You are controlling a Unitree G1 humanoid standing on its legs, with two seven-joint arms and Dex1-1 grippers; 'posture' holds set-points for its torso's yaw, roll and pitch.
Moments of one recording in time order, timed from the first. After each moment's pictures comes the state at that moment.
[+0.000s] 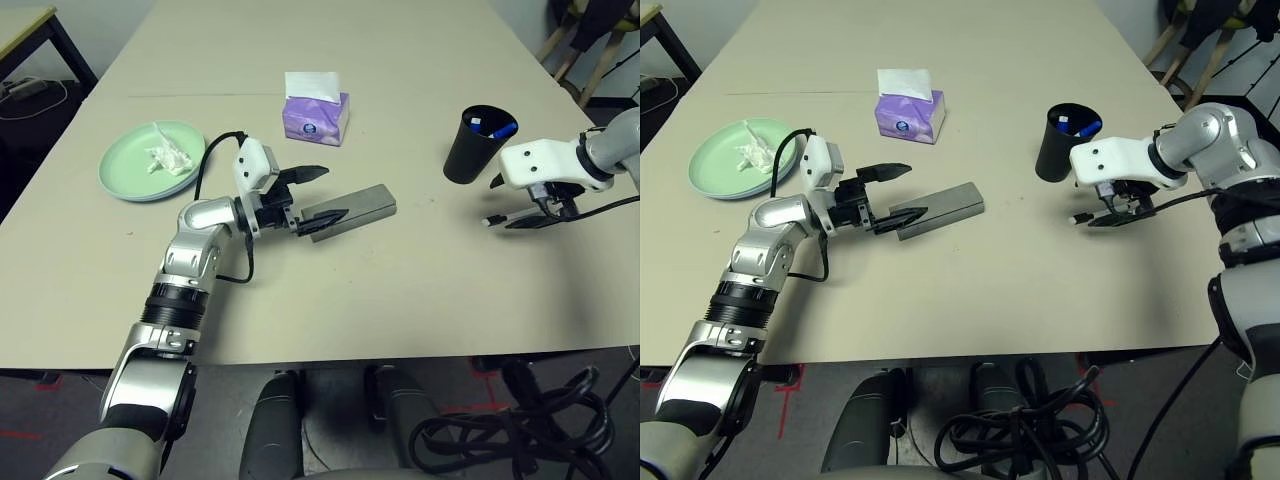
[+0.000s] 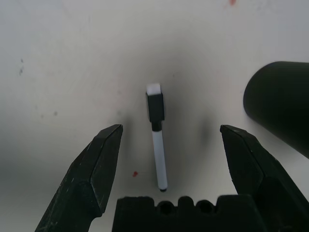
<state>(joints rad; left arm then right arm) -0.64 0.41 -0.05 0.28 -0.29 0.06 -1.07 -1.25 -0.87 0.49 1.14 -0.39 -0.61 1.41</state>
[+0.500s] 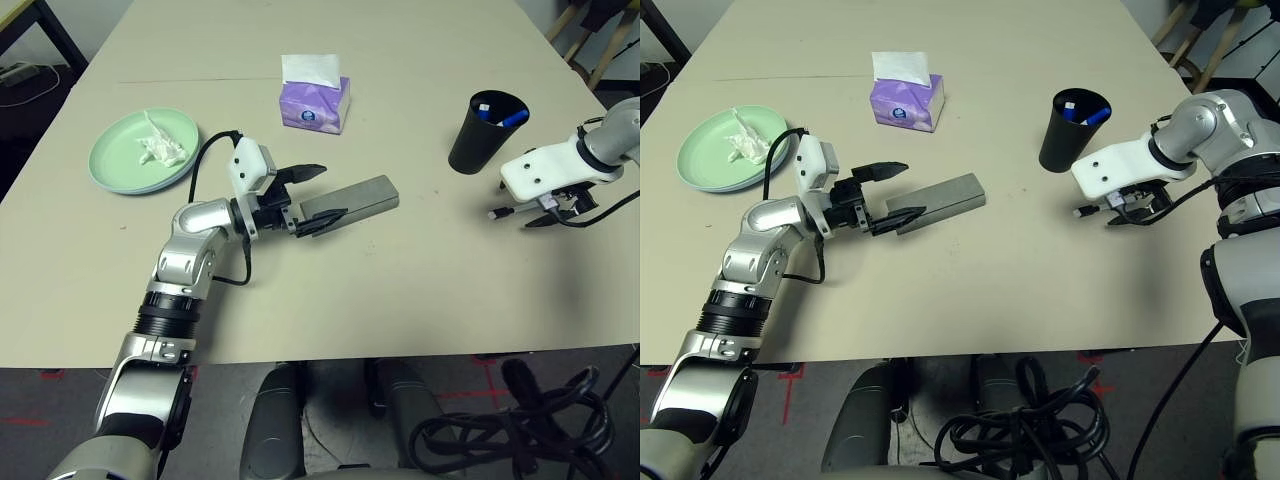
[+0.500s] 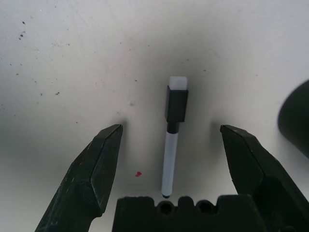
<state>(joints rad) -0.60 0.43 -0.04 0.20 -0.30 0.12 -1.04 -1.29 -0.83 0.50 1.24 -0.52 -0.75 1.39</state>
